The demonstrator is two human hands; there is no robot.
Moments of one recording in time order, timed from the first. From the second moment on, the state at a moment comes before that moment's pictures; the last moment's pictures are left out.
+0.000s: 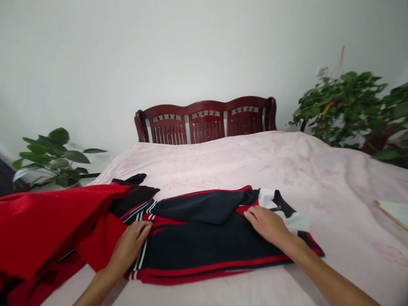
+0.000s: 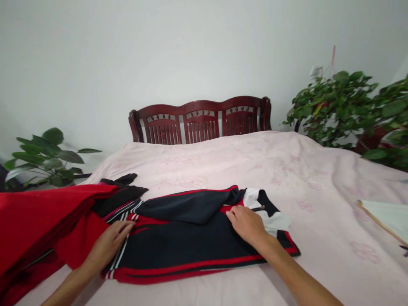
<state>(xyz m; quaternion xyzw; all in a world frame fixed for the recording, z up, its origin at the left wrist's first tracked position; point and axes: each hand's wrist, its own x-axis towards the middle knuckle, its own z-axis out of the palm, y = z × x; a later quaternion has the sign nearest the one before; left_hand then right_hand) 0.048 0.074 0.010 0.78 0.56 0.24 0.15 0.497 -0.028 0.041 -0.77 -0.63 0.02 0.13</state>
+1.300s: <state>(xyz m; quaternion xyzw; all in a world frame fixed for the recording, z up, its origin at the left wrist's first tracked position) 0.046 0.029 0.006 0.68 0.61 0.26 0.31 0.540 -0.130 0.030 -0.80 -0.60 -0.08 0.03</state>
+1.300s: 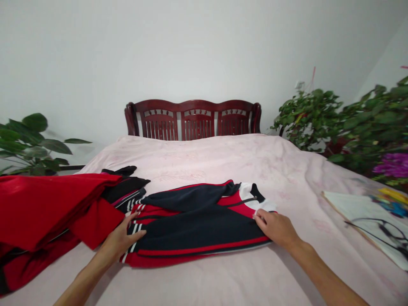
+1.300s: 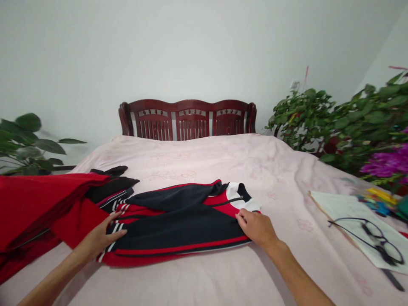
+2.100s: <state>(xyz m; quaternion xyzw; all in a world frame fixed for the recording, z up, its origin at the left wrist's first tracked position) 0.104 0.095 0.008 0.84 0.52 0.12 0.02 0.524 0.007 0.038 -0.74 -0.67 -0.03 0.09</state>
